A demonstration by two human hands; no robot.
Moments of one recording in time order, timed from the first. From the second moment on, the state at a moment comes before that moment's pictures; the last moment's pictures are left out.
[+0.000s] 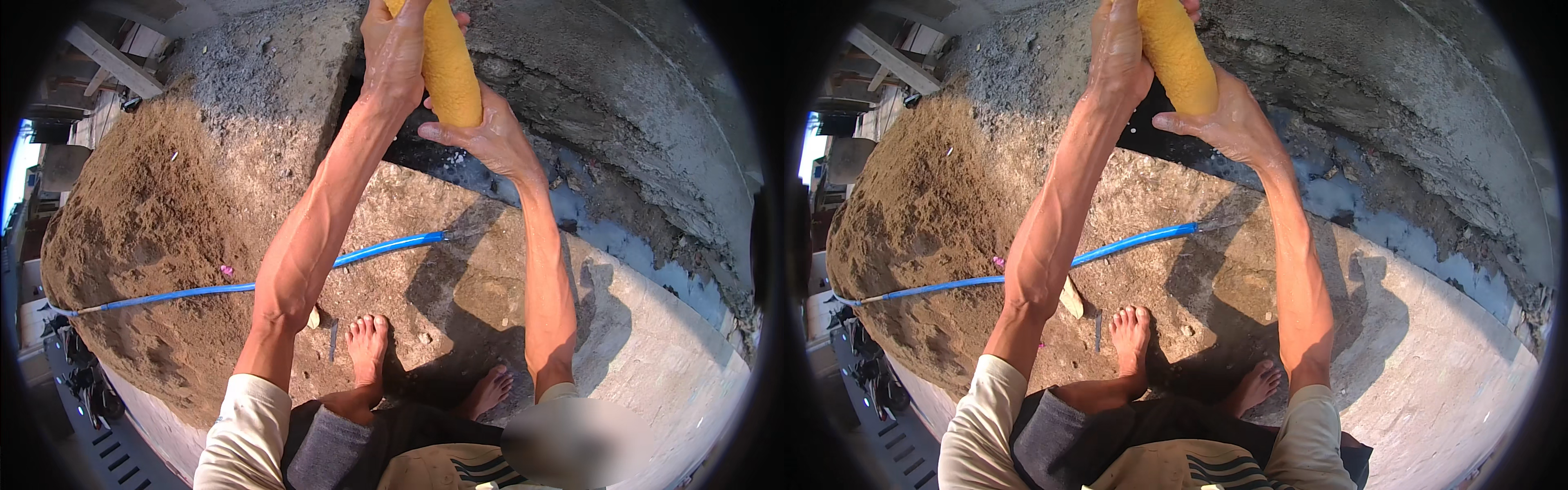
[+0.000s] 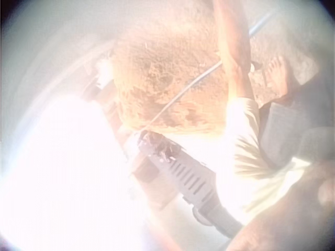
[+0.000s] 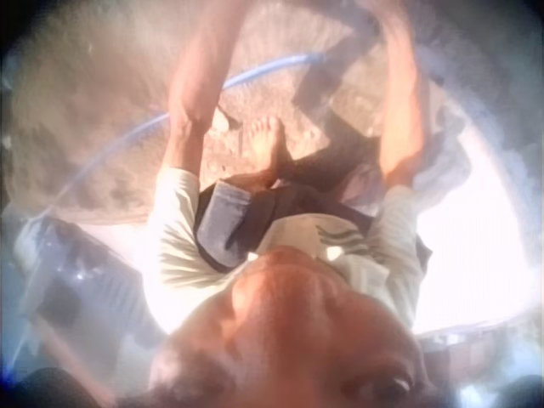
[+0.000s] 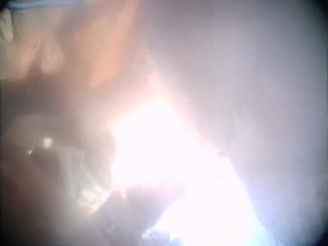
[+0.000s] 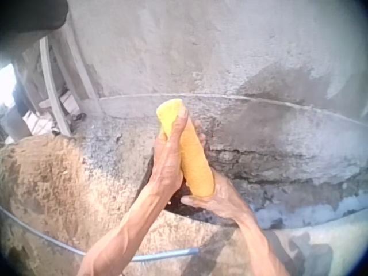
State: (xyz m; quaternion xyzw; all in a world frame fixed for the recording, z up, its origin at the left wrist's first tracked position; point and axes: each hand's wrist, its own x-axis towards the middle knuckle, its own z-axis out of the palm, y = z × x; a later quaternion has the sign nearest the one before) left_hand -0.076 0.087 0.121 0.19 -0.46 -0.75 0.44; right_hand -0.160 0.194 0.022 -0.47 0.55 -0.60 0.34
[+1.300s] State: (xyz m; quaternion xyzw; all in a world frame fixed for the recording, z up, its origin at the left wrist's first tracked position) left_hand -0.080 0.066 0.067 0.04 -0.53 -0.82 0.23; right_hand 0.035 0.248 -0.009 -0.20 0.68 -0.64 0.30
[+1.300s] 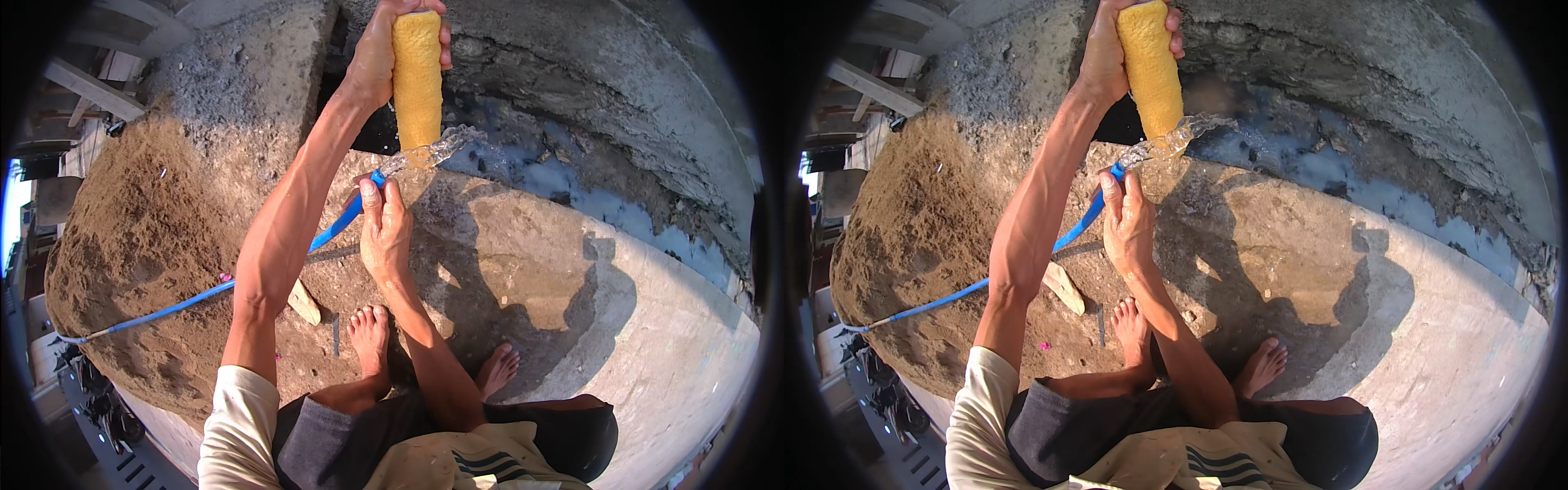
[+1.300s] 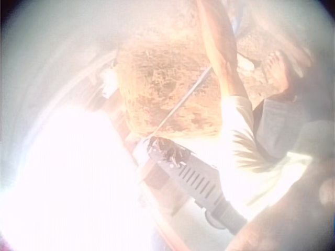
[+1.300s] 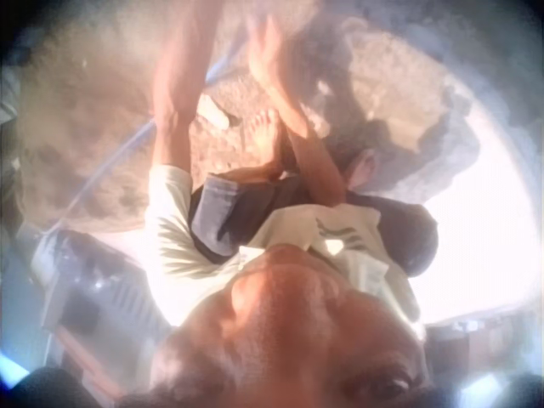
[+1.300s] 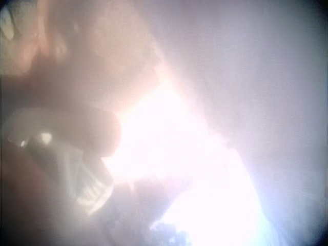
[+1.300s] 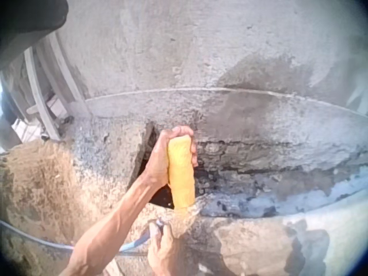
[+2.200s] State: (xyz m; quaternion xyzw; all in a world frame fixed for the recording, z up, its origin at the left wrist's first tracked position) left_hand -0.078 0.089 0.064 0.16 -0.61 -0.72 0.27; right_hand -0.007 0.235 0.081 -0.13 0.46 -0.78 0.41
